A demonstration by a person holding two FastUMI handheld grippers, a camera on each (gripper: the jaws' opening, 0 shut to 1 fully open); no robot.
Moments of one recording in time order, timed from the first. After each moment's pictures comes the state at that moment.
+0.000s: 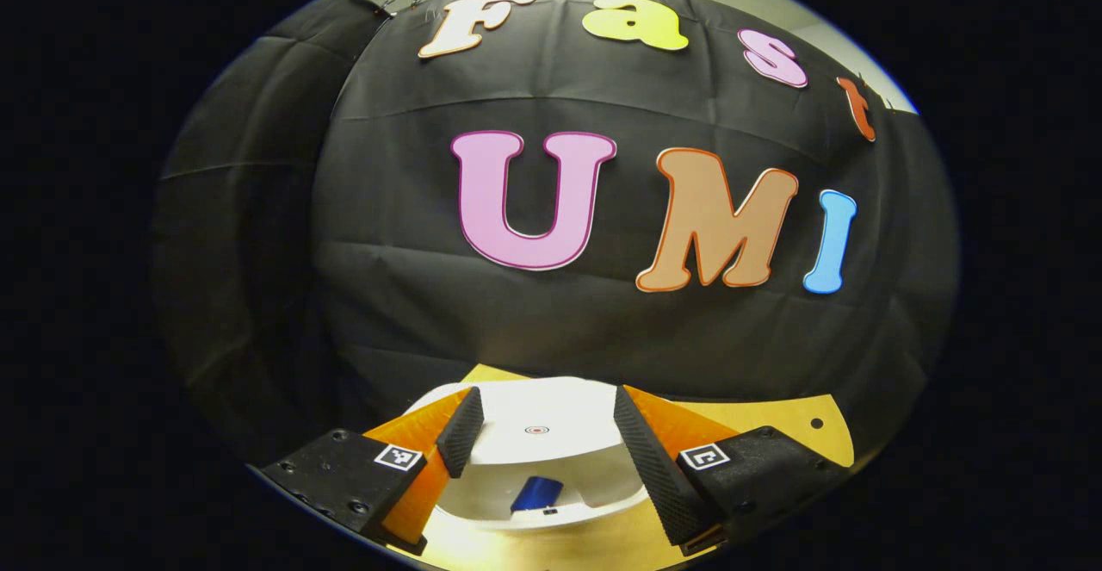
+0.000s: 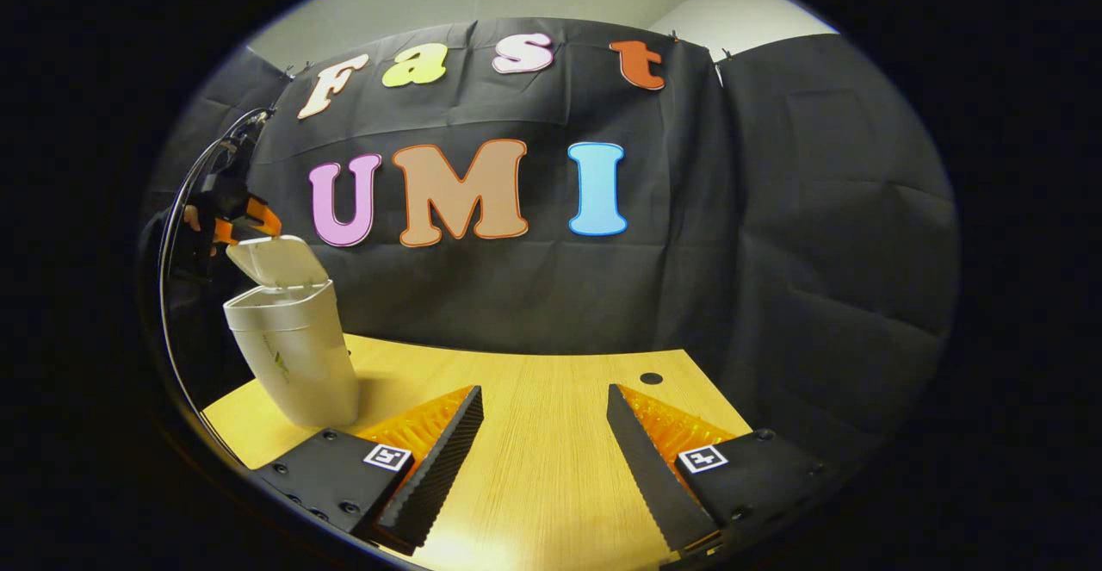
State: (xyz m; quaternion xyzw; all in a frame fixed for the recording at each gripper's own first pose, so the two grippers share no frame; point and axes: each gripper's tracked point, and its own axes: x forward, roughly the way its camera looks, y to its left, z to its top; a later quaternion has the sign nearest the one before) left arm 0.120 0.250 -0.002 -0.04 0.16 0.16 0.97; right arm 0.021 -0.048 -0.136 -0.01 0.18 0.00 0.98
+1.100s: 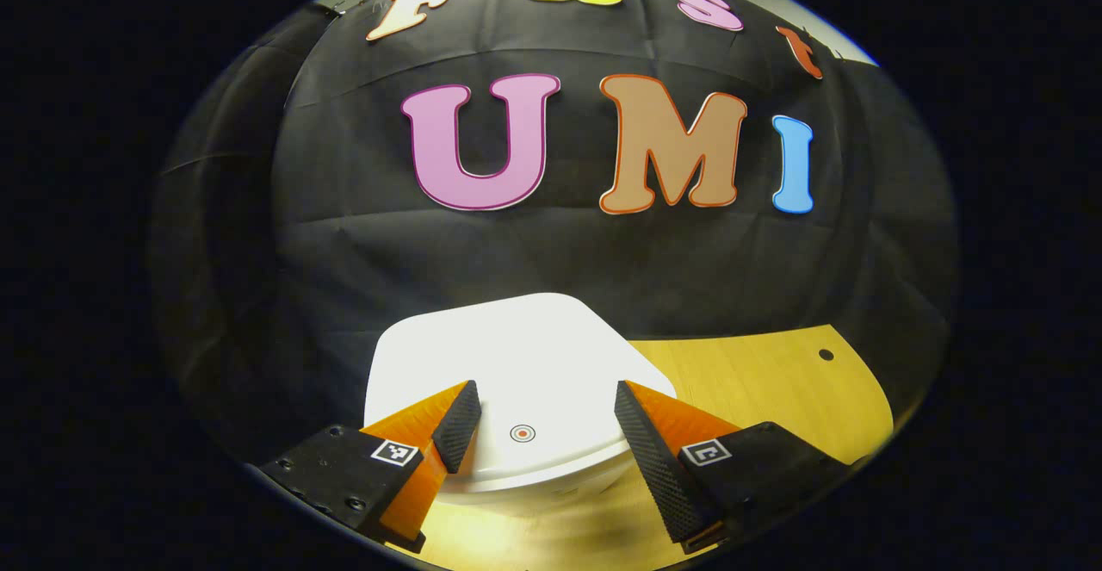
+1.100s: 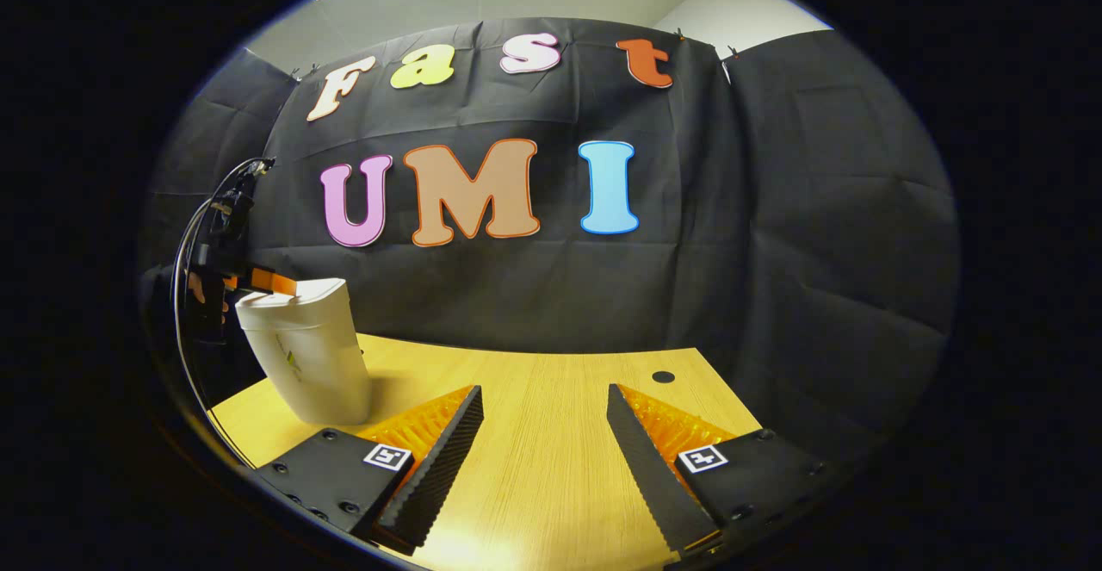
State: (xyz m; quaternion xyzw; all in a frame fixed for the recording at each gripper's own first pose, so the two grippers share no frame) left arm 0.099 0.226 -0.078 0.01 0.20 0.11 0.97; right arm 0.019 -0.042 -0.127 0.00 0.17 0.02 0.98
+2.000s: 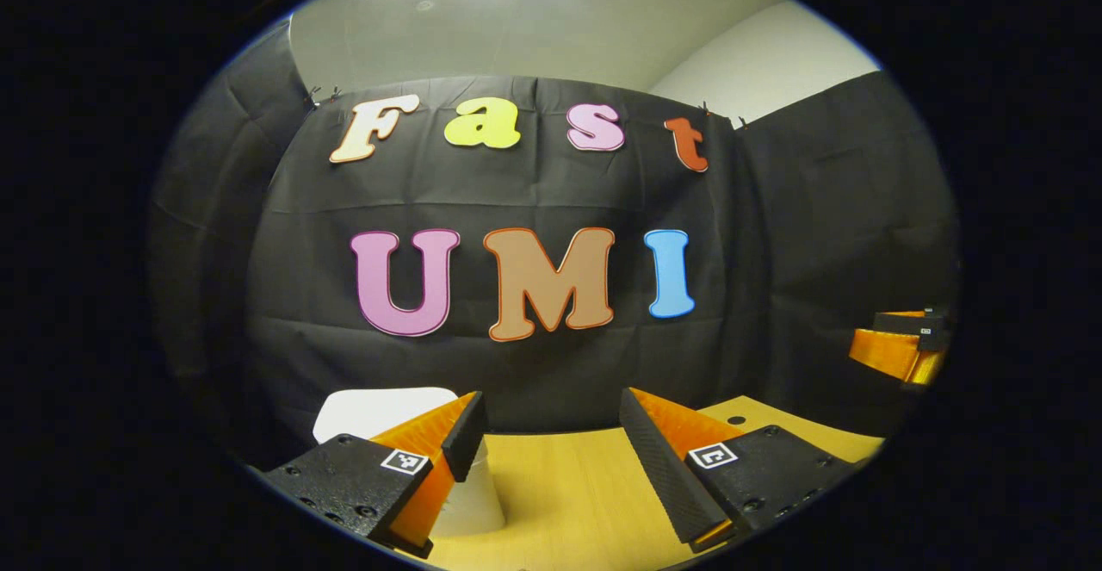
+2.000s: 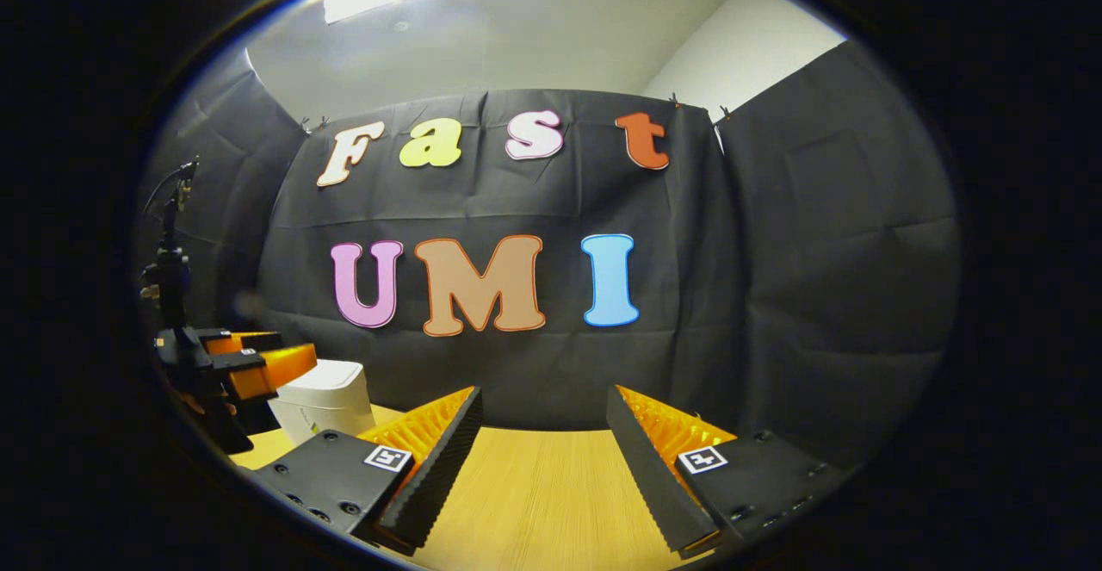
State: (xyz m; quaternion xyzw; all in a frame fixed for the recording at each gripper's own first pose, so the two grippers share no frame) left arm 0.015 0.052 0.001 0.05 -0.02 -0.01 1.00; right arm 0.014 -0.020 -0.029 0.01 0.05 0.02 1.00
